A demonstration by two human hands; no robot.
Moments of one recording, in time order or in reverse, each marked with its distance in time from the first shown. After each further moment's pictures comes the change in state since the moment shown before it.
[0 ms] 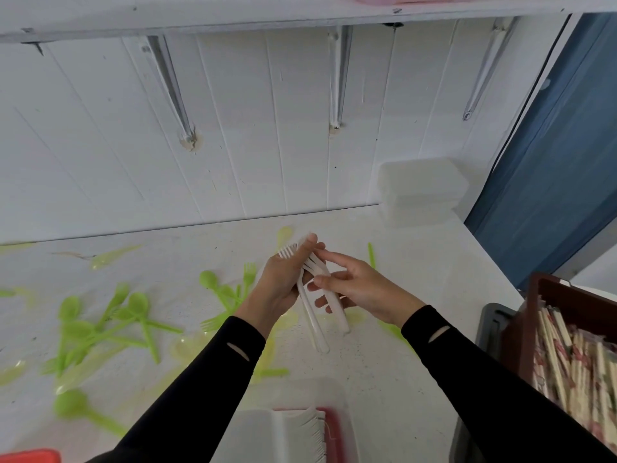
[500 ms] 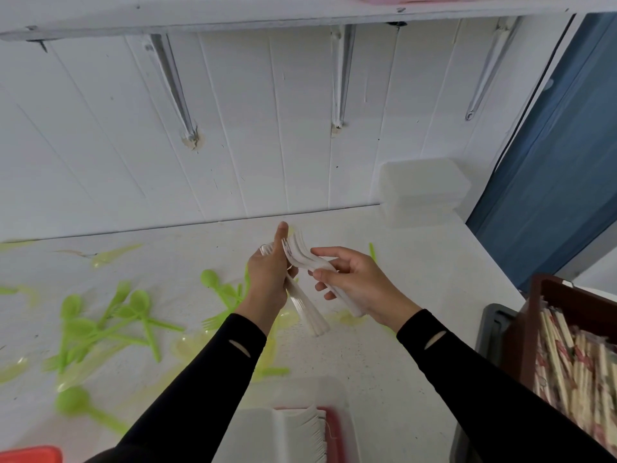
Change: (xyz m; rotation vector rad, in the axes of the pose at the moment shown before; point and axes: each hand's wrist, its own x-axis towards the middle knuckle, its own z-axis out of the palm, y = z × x) left_hand 0.010 0.000 -0.012 0.020 0.334 0.124; right_hand 0.005 0.001 0.010 0.084 0.171 -0.105
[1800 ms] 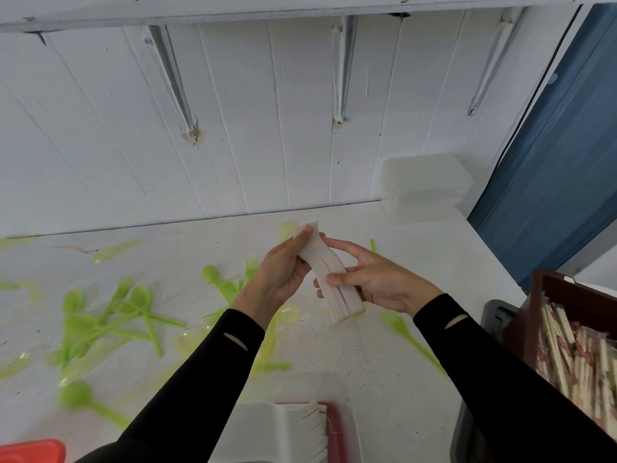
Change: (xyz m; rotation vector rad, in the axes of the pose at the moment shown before) left_hand -0.007 0.007 0.003 -0.160 -0.403 -0.151; right_hand -0.001 -0.010 -0.026 0.074 -0.253 0.228
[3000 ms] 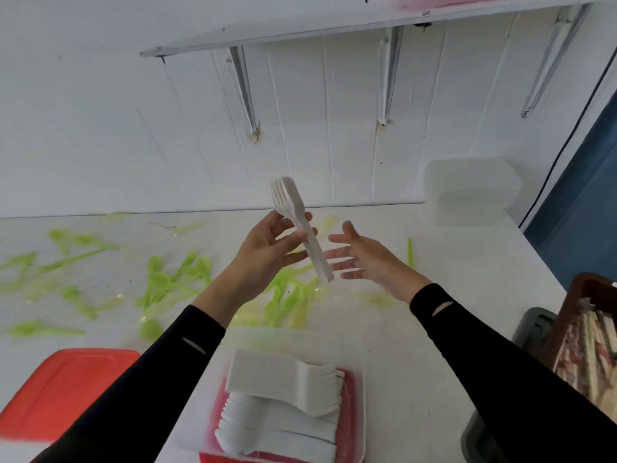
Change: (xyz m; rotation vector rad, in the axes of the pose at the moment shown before) left_hand -0.117 0.040 -0.017 0.522 -0.024 0.390; right_hand 0.015 0.004 0.031 -0.181 0.064 -0.107
